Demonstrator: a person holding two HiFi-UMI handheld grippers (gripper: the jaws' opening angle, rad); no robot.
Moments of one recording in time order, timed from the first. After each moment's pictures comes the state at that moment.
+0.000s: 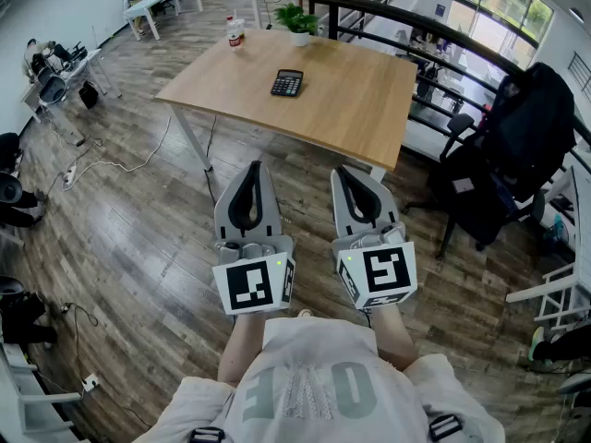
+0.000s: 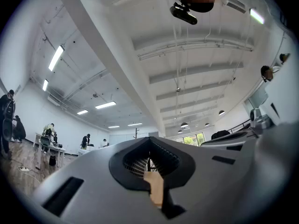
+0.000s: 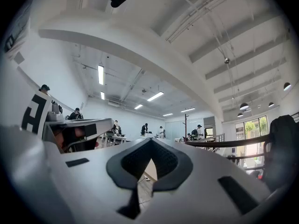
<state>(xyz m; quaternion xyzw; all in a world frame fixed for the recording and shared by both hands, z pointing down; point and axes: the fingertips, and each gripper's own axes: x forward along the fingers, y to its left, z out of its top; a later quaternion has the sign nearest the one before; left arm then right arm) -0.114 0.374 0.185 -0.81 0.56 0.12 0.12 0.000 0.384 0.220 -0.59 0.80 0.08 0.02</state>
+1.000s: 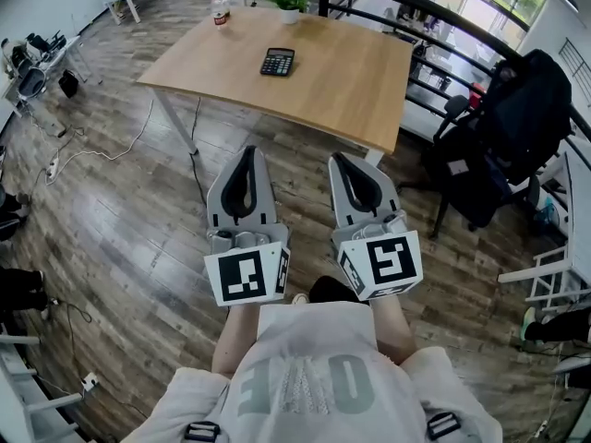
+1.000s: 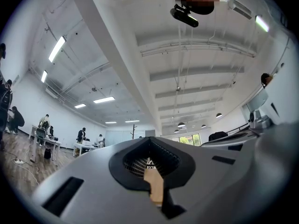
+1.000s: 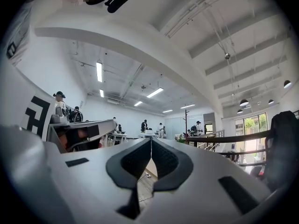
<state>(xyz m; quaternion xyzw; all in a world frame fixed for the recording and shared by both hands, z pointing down) -0.131 0.339 0.202 -0.83 0.54 0.13 0.10 -0.019 0.357 0.234 -0.59 0.81 0.07 0.01</state>
